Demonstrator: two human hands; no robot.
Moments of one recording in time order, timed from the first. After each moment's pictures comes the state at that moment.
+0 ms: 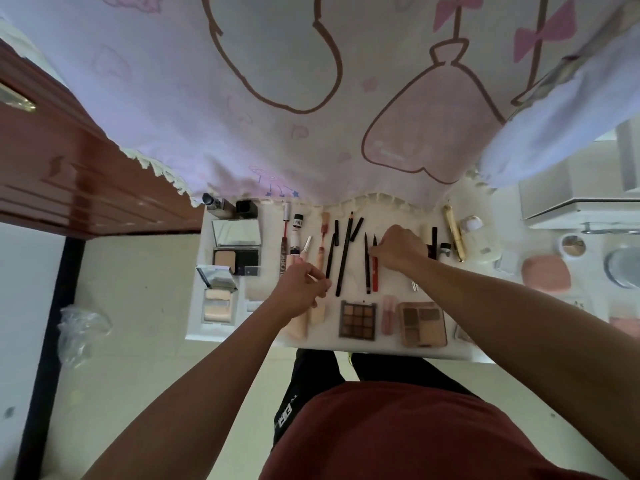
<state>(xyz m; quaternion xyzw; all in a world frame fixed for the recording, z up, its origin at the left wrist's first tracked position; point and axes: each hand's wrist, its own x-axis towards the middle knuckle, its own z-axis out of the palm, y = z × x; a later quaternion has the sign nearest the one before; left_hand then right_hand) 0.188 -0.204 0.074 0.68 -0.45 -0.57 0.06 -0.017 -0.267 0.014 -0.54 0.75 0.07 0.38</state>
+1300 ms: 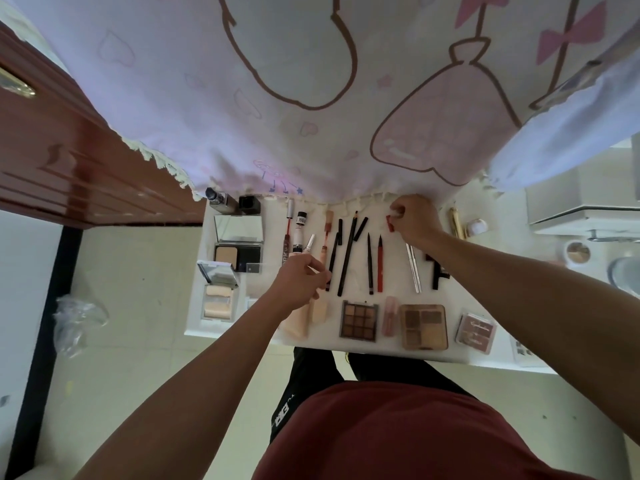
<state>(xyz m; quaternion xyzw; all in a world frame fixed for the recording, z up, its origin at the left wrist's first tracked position) 0.194 -0.213 0.073 0.69 -0.42 -0.58 0.08 -0.048 -0.308 0.000 -0.61 0.72 -0.10 0.33</state>
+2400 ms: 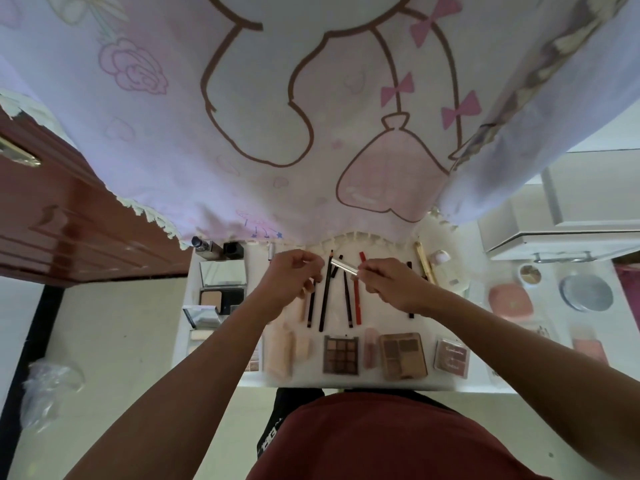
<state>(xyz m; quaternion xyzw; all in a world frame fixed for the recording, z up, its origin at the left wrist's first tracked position) 0.163 -0.253 0.131 0.64 -0.44 -0.60 0.21 -0.051 -0.237 0.116 -0.60 0.56 -0.13 0.56</state>
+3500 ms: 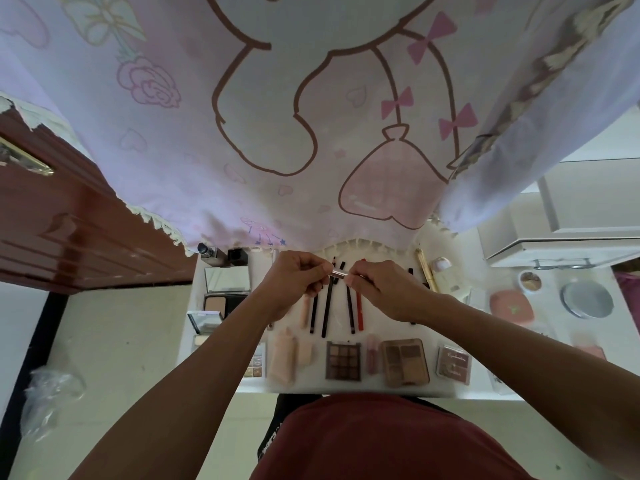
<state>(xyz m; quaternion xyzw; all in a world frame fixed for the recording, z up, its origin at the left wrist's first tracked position) 0.162 -0.255 0.146 0.57 -0.45 -0.64 0.25 -0.037 -0.235 0.143 -0.74 0.54 -0.07 0.40</state>
